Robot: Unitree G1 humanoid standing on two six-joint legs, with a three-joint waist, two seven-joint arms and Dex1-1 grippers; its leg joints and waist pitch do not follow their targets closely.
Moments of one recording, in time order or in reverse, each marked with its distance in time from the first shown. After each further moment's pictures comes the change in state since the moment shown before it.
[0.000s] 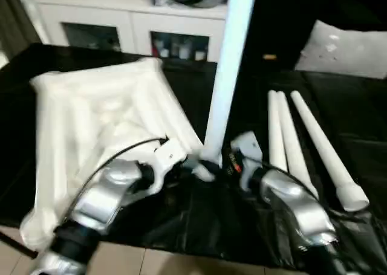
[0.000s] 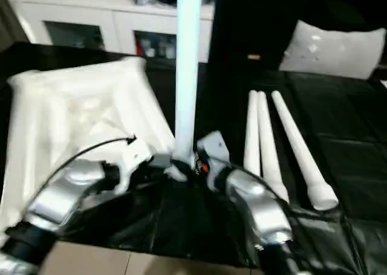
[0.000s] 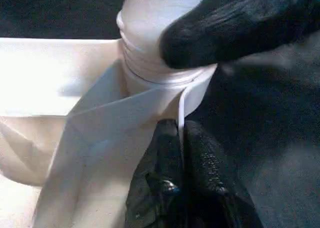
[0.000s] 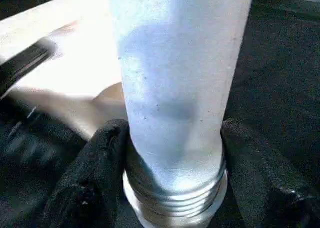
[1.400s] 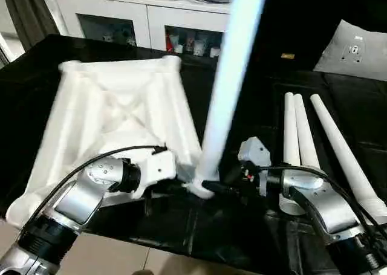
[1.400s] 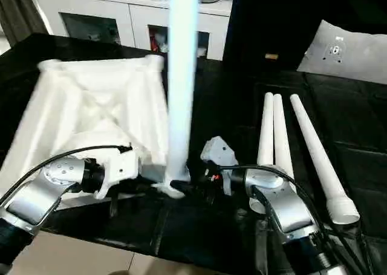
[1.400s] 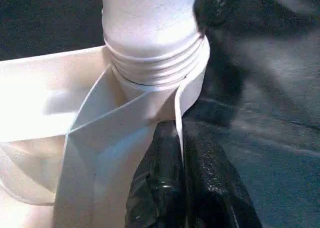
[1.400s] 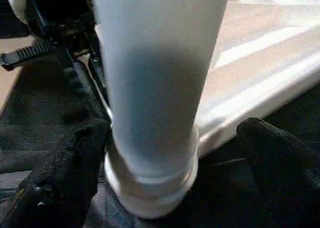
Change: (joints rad) left arm 0.016 0.339 -0.129 -0.024 -0.031 -0.386 -0.427; right arm 0.024 -0.339 0.117 -0.125 0.059 -0.092 0.527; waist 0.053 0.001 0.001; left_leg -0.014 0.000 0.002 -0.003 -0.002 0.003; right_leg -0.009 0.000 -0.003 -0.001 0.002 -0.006
